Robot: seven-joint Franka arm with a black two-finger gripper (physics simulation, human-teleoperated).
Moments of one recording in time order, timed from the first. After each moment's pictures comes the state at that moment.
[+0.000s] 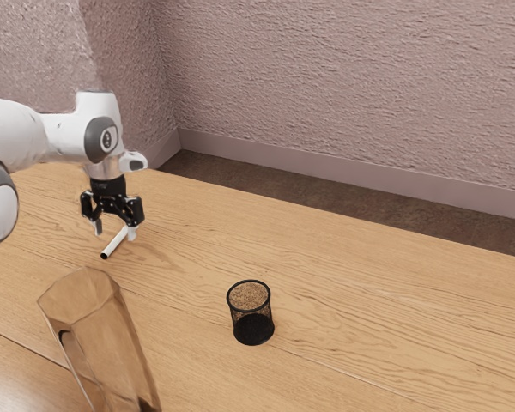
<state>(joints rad) 0.08 0.53 0.28 -1.58 -0.10 1.87 0.17</state>
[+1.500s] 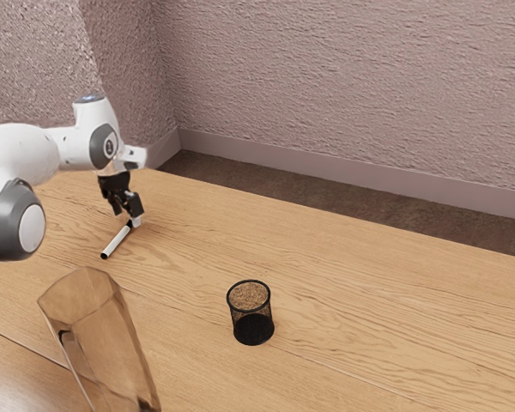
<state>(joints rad) 0.26 0.84 0.16 -1.21 -0.14 2.03 0.69</state>
